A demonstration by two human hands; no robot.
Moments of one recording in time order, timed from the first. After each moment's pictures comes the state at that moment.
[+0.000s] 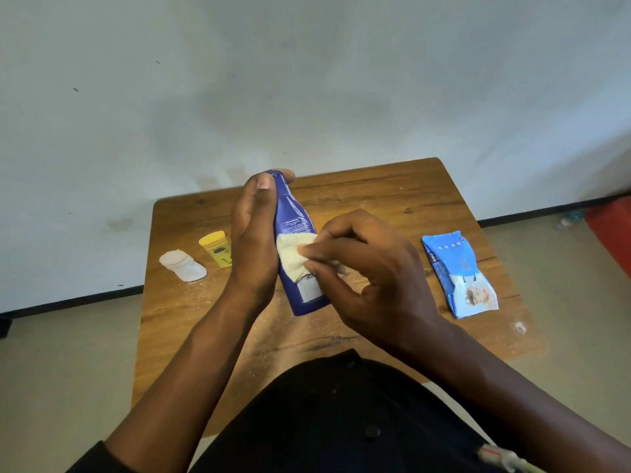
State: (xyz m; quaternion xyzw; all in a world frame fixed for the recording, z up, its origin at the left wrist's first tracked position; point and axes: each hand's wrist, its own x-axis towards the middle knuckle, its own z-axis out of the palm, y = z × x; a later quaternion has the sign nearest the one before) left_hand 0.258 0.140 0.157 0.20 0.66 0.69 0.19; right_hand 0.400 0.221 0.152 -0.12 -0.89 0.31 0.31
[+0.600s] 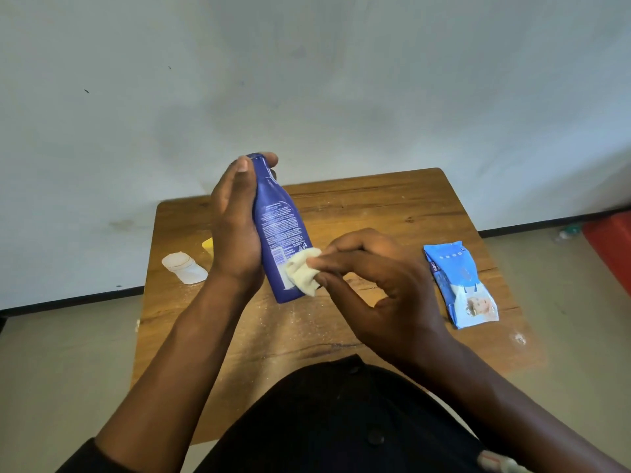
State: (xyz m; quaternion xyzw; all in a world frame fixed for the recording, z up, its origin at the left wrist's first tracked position) left_hand 0.238 0.135 0.177 0.19 0.63 0.73 0.17; right_hand 0.406 0.220 0.150 -0.09 -0.86 0.37 0.33
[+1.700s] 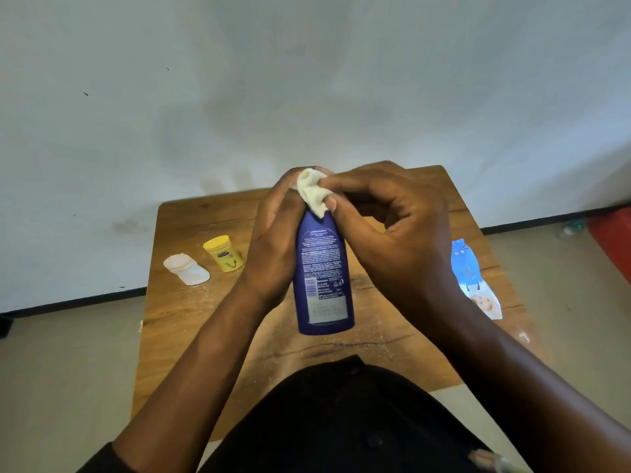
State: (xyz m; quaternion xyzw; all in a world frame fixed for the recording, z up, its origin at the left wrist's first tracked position) left_hand 0.264 0.142 0.184 0.31 0.62 0.67 0.26; right_hand 0.373 0.238 0.190 -0.17 -0.78 0.46 0.38
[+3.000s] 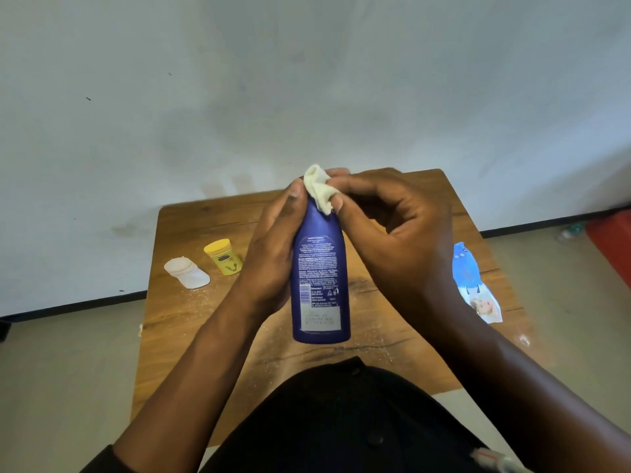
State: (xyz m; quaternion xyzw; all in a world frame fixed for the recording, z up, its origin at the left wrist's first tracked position) left_hand 0.264 0.137 0.186 0.29 0.55 0.70 0.35; right_hand 0.373 0.235 0.189 -0.17 -0.74 0.52 0.39
